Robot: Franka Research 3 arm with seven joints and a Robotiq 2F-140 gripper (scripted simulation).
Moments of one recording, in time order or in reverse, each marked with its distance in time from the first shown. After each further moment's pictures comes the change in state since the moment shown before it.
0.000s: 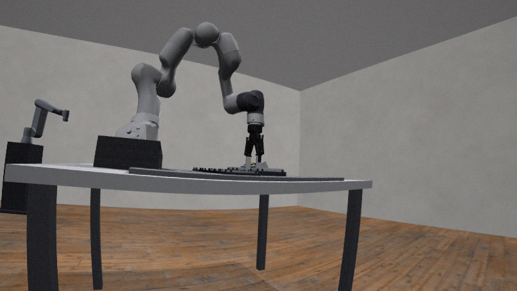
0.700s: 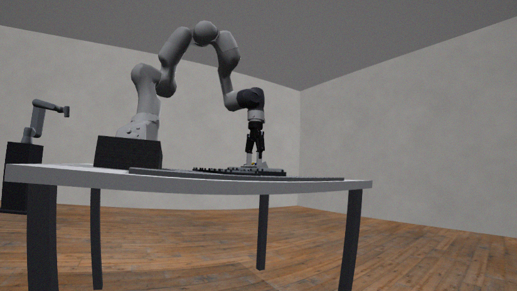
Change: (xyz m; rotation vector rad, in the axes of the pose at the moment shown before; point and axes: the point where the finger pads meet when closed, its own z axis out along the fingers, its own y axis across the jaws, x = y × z) arm 0.004 0.000 -0.018 0.001 0.011 0.011
